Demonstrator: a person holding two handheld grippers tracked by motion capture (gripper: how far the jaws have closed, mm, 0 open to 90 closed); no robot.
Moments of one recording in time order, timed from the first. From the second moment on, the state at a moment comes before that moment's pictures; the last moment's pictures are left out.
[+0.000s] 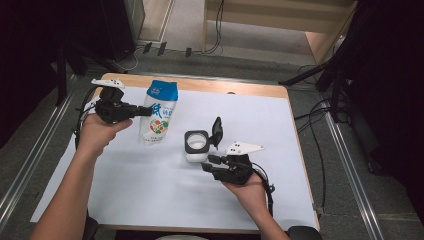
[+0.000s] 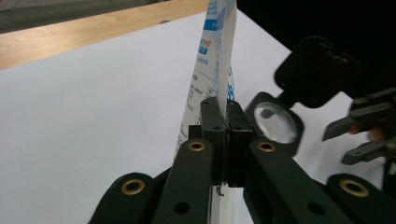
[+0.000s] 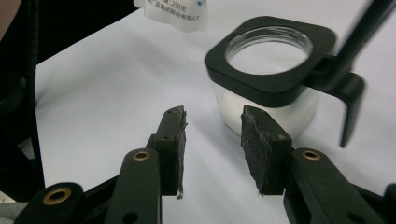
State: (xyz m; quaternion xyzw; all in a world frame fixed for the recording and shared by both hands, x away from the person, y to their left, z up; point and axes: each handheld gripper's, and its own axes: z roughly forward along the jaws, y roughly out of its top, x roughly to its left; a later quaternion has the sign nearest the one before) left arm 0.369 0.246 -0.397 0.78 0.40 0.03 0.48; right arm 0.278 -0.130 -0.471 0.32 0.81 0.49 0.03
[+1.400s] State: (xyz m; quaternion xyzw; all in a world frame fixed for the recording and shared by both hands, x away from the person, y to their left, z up) left arm 0.358 0.297 -0.459 0.76 0.45 0.04 0.47; right arm 0.356 -0.150 -0.447 0.37 0.78 0.51 0.04
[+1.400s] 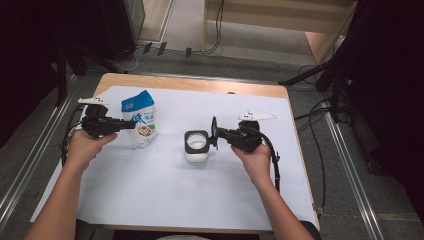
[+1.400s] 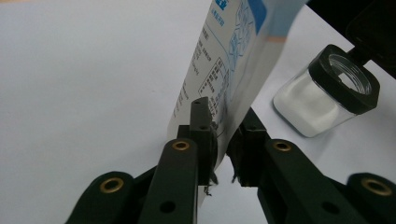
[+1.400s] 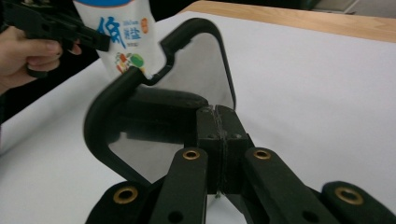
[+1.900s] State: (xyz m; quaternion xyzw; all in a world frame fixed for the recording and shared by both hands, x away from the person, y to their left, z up) left arm 0.336 0.306 -0.466 0.77 0.44 0.05 0.46; right arm 0.360 -0.118 -0.459 0.34 0.80 0.50 0.02
